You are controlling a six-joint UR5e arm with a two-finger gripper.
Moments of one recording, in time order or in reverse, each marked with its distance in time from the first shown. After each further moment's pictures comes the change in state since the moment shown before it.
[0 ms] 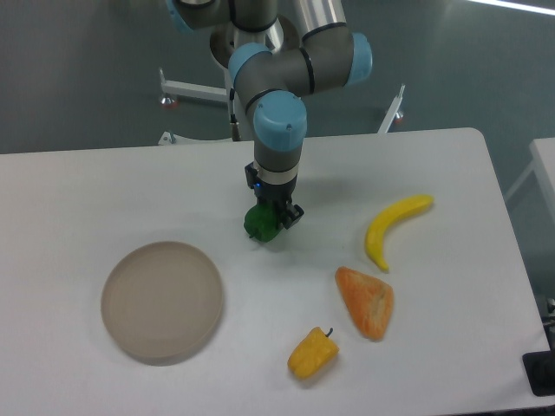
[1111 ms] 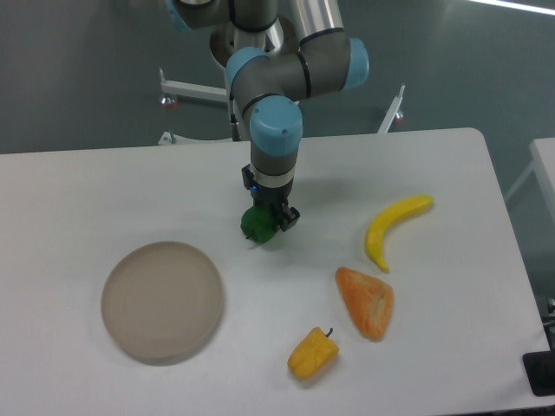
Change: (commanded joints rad) arm 0.000 -0.008 0.012 0.006 0.002 0.000
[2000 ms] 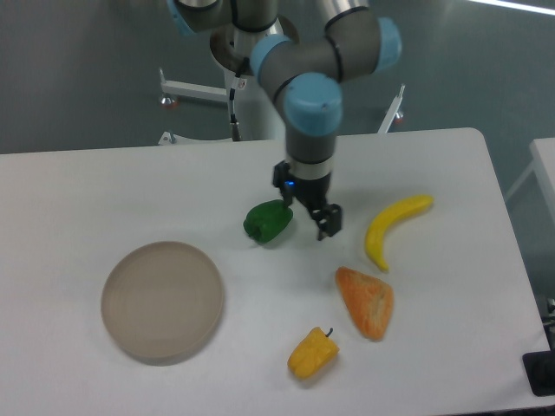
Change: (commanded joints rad) arm 0.182 -0.029 0.253 -0.015 0.000 0.175
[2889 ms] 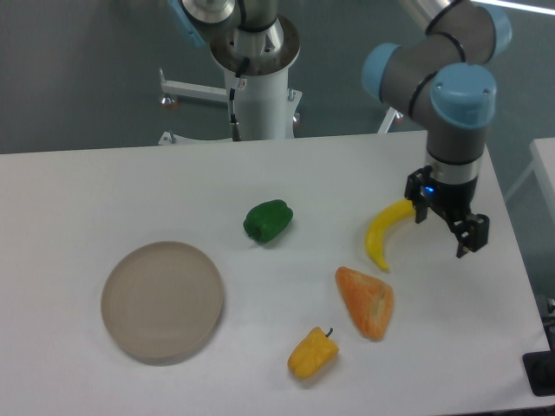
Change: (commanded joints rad) arm 0.135 -0.204 0.295 -0.005 0.052 0.203
